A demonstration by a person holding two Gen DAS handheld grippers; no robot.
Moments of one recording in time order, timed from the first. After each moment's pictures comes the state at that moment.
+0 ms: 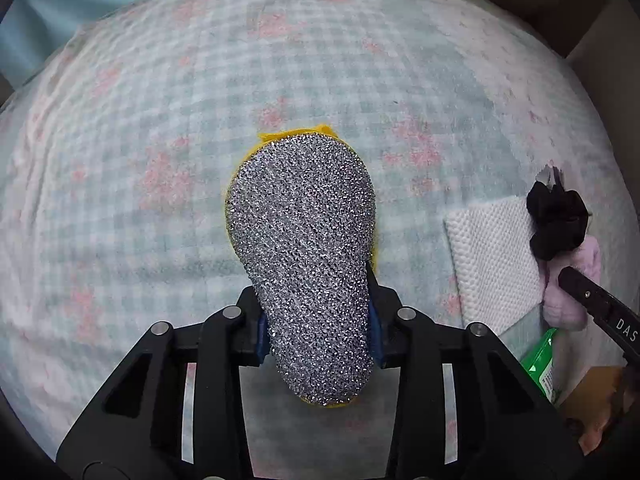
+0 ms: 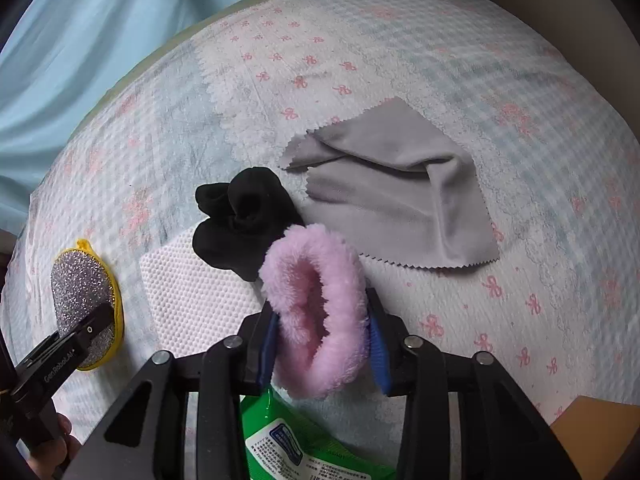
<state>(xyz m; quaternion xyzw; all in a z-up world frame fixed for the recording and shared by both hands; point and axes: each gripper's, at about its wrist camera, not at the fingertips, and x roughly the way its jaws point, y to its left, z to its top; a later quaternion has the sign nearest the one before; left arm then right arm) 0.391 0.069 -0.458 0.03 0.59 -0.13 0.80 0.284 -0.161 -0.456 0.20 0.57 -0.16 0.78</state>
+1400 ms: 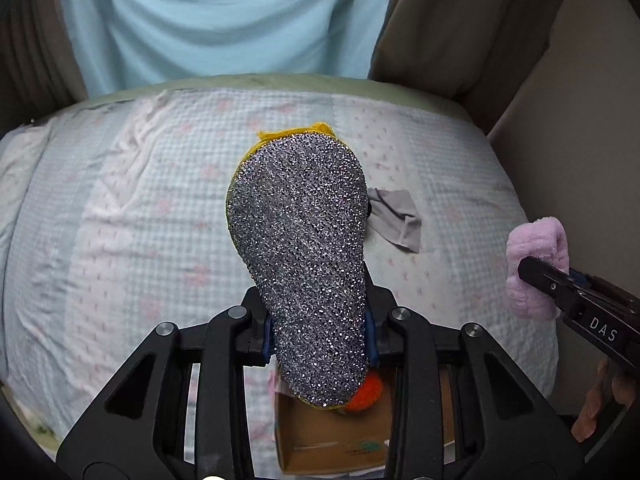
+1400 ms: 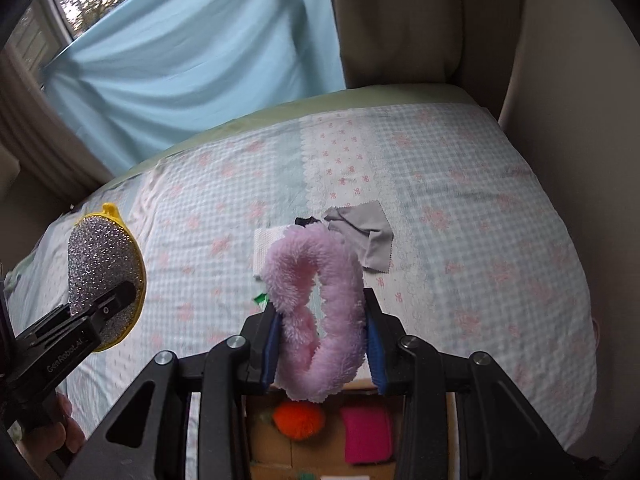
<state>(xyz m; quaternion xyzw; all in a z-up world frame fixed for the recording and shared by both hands) 0.128 0.012 -0.187 -0.04 0.49 -0.08 0.86 0.141 -0.193 -0.214 0.11 0.51 -0.01 0.85</state>
